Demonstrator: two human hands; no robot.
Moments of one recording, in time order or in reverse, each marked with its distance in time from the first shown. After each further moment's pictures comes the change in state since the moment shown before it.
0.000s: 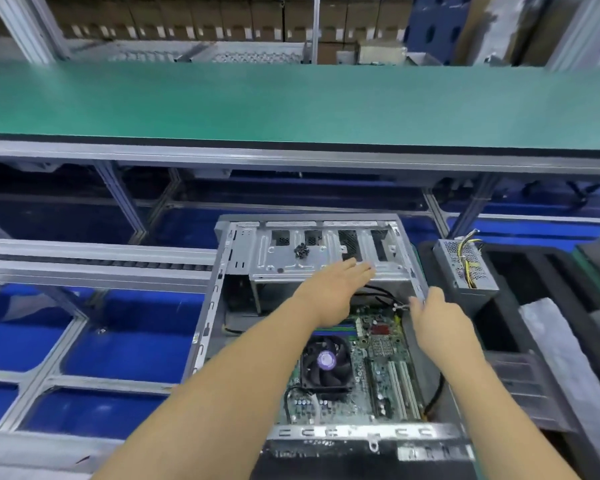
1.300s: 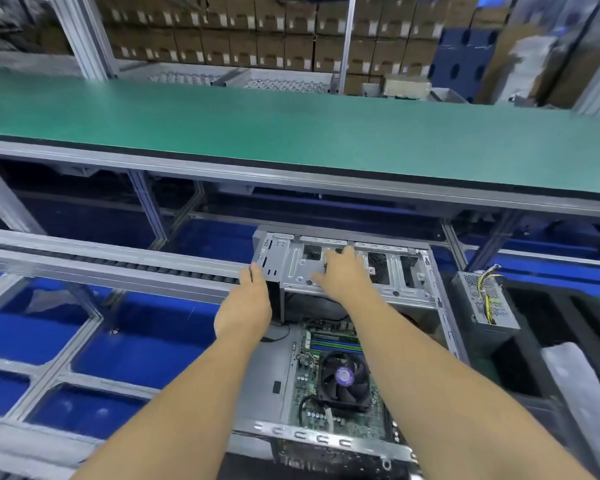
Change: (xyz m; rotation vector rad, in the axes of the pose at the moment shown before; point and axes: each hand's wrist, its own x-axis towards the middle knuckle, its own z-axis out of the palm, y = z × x) left_hand -0.103 -0.076 -0.009 0.095 0.250 -0.922; right_hand 0.062 -0.188 0.001 -0.011 -0.150 -0.405
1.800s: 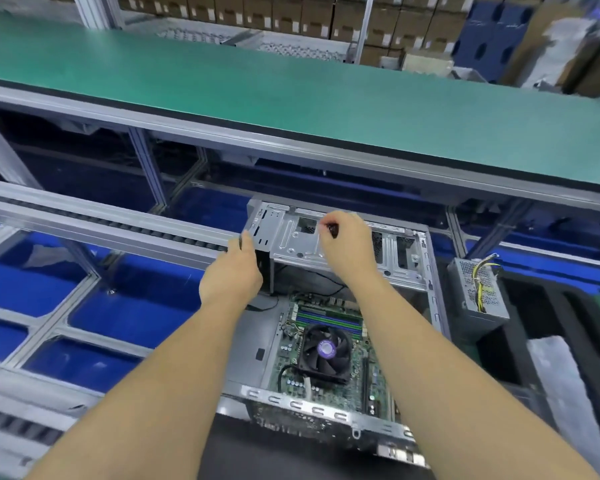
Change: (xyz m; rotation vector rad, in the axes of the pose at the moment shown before) left_hand -0.002 0.006 -0.003 -0.095 -0.006 -0.062; right_hand -0.028 0.009 -0.019 0.462 0.303 -0.122
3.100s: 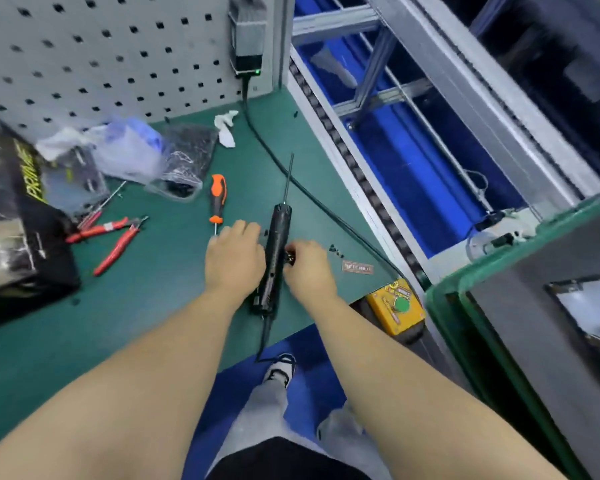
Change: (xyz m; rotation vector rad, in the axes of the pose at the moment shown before) left_hand -0.450 -0.442 0.085 -0.041 0.104 -0.746; right_hand -0.485 -0.216 0.381 -0.168 -1.043 -0.395
